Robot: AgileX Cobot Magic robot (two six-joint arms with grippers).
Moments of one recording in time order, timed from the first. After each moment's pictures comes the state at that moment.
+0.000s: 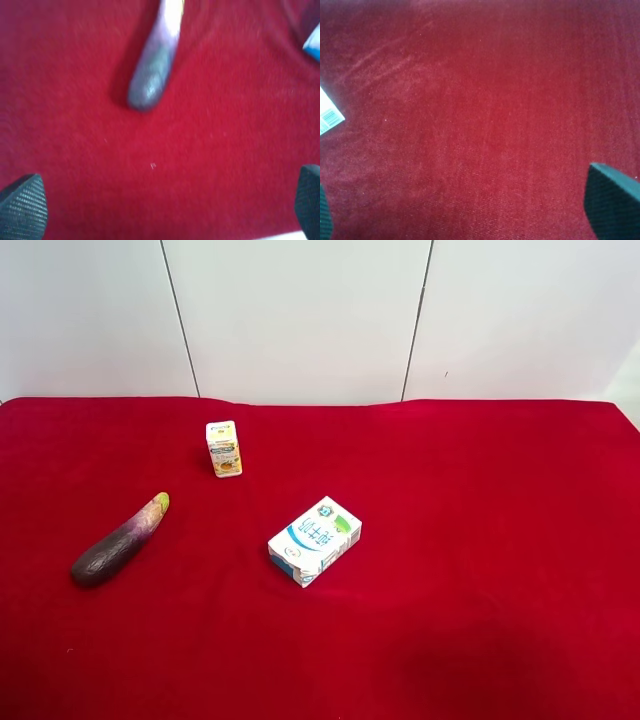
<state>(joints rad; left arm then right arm) -0.17 0.77 -0.94 -0.05 1.21 -0.07 0.26 0.00 -0.48 -0.08 1.07 0.12</state>
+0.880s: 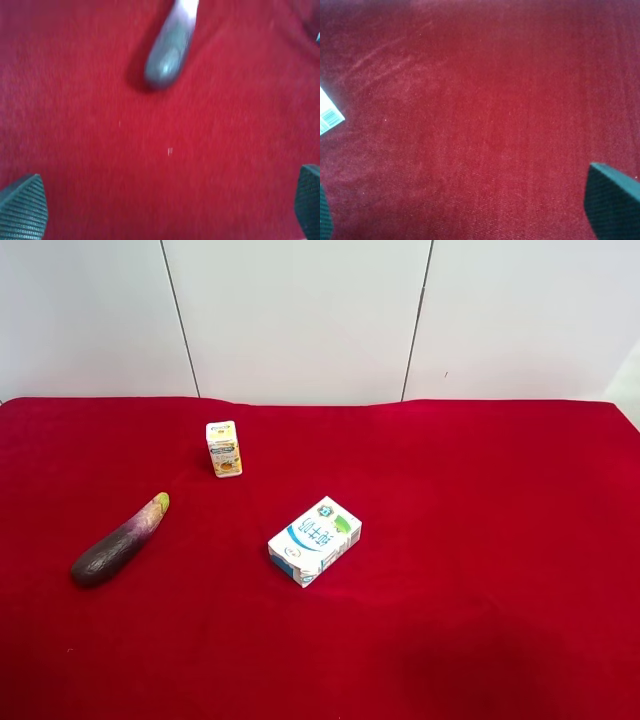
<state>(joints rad) -0.17 0.12 -0.55 -0.02 1.18 -0.07 0.26 0.00 -0.48 -0.08 1.07 0.12</state>
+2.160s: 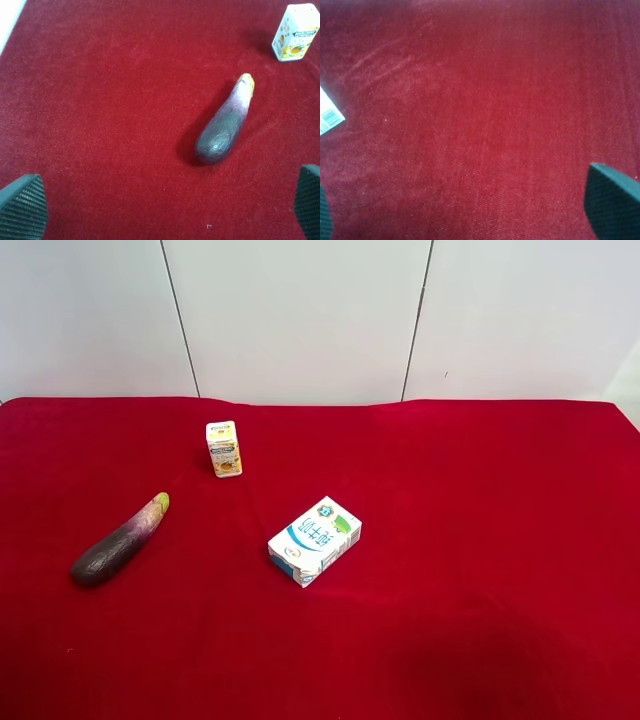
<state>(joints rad) 0.07 -0.01 -0.51 -0.02 1.07 -0.03 0.26 0.00 -0.48 -0.08 1.07 0.12</state>
